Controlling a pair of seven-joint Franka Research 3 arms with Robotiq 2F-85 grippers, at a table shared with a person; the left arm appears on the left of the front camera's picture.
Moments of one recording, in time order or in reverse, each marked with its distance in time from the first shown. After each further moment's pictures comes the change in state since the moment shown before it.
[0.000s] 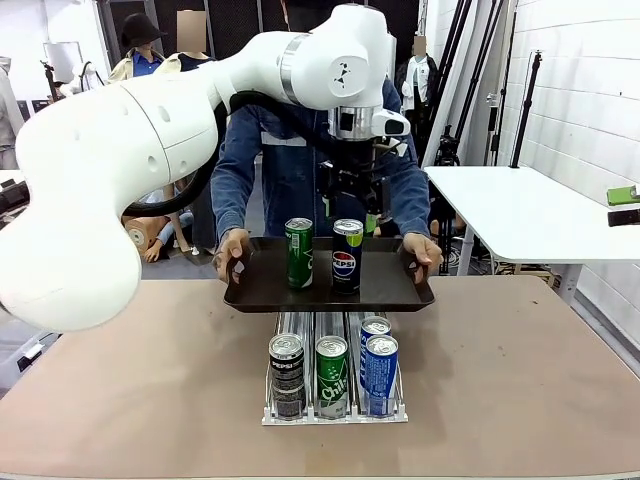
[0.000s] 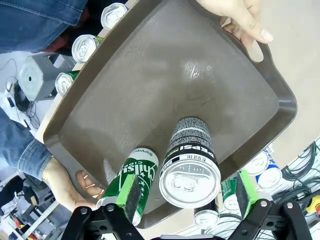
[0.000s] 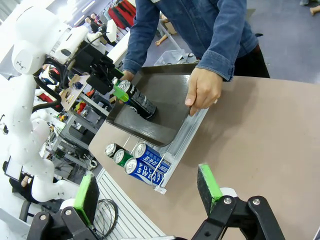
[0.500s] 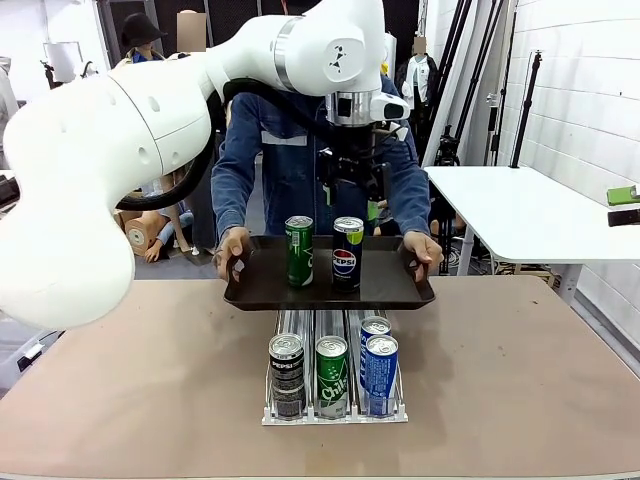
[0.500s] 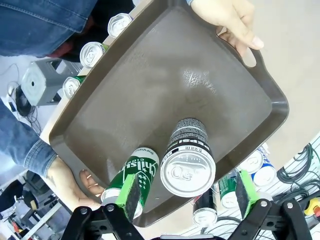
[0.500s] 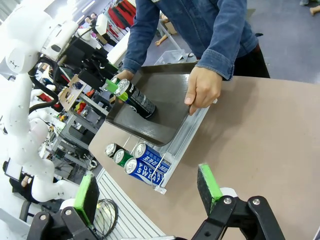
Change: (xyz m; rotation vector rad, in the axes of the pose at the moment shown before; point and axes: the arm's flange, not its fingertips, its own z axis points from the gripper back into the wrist) left arm -0.005 -0.001 0.024 -0.003 -0.045 0.000; right arm 0.000 0.000 0.000 0.000 0.000 0.000
